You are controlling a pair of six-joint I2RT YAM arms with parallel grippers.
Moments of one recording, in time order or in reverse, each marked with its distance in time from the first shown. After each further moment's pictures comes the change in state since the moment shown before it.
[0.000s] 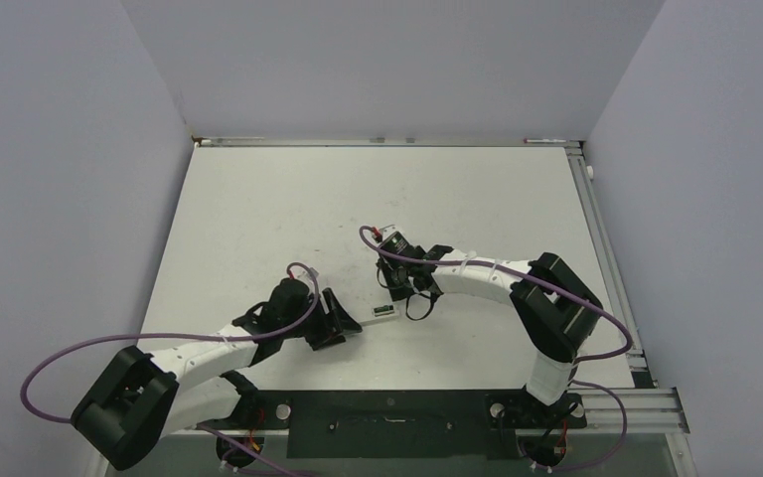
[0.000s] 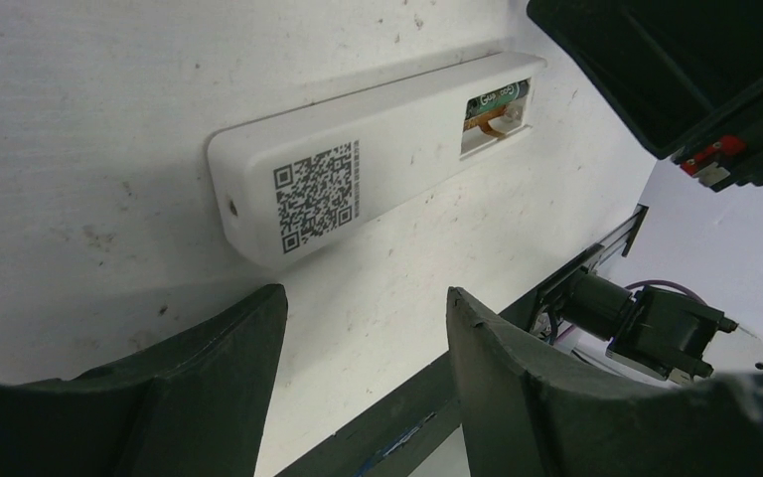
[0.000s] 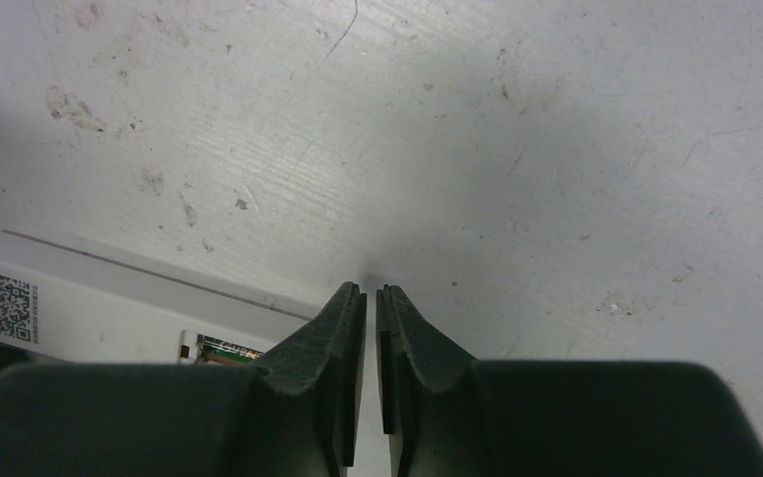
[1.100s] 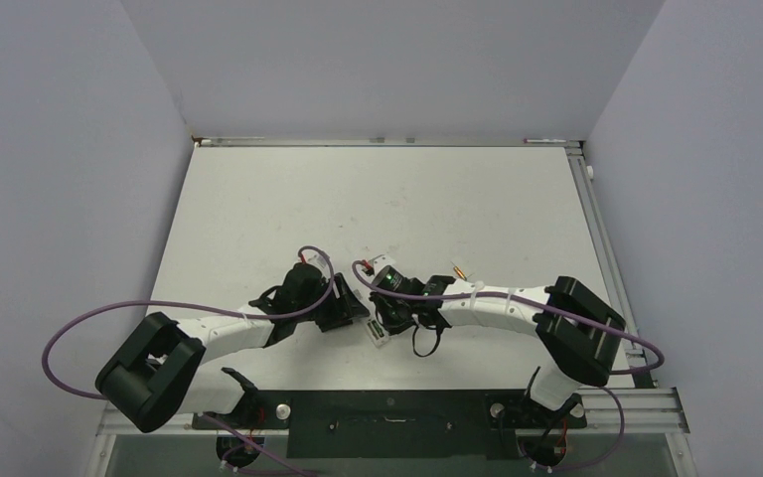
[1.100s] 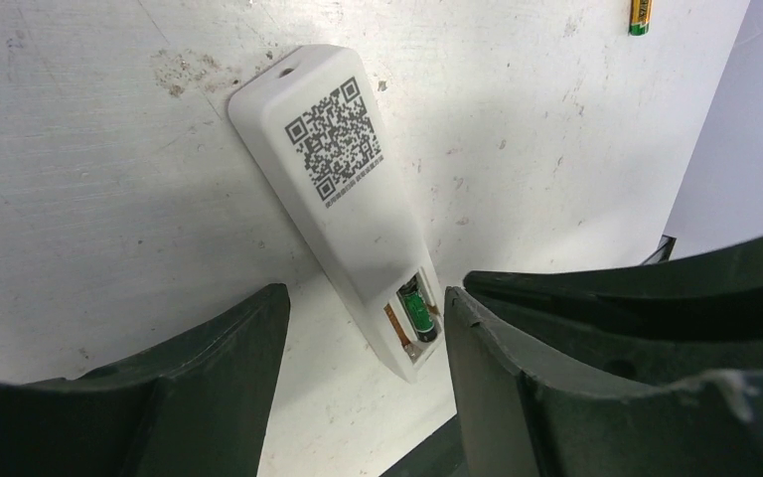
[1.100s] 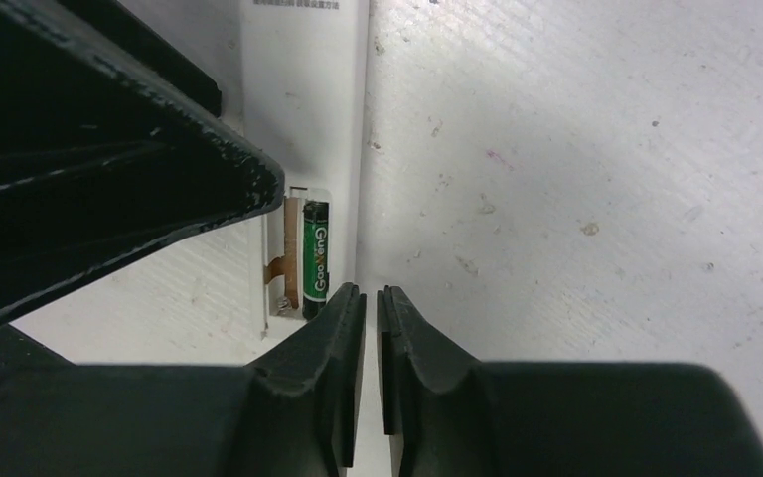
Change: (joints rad) left arm -0.001 0.198 0.122 0.091 -0.061 0.088; right arm 0.183 -0.145 -0.143 -0.007 -0.018 0.073
